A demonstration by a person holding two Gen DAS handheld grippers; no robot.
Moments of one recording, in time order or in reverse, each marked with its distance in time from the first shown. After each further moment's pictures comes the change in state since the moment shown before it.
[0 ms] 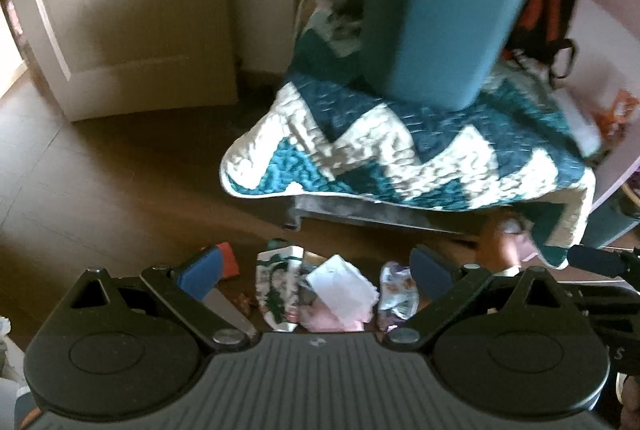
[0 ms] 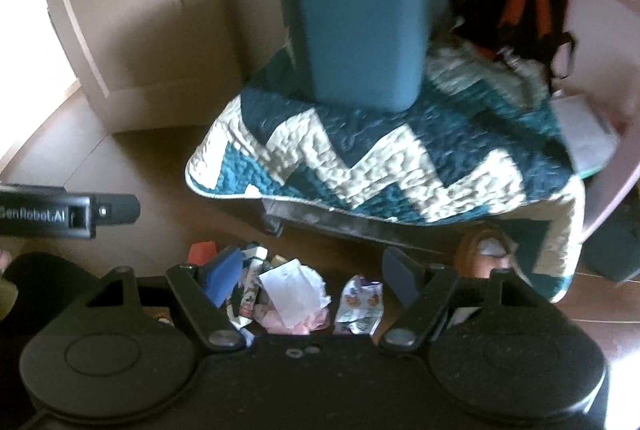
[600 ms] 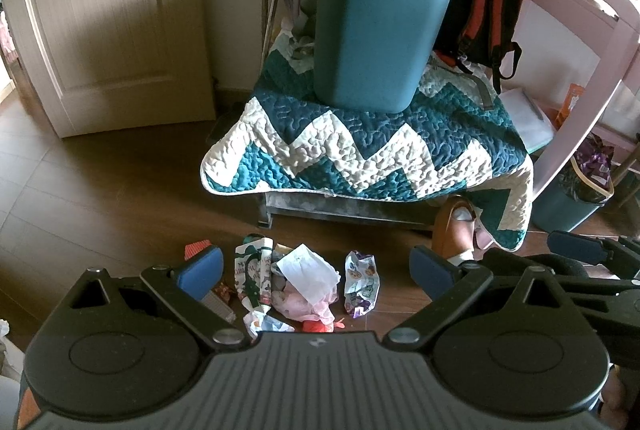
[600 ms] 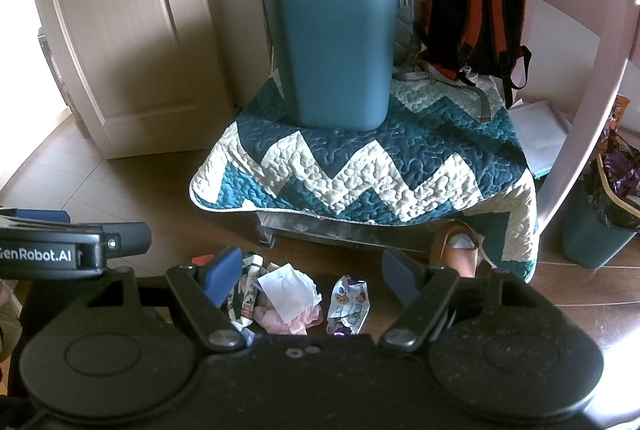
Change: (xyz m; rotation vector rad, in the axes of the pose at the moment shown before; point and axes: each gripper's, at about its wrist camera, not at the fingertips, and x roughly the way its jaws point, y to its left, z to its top) left arm -0.113 -0.039 -0.044 0.054 -0.071 -0.065; right arm -0.099 0.014 -0.028 0.047 -0.092 -0.067
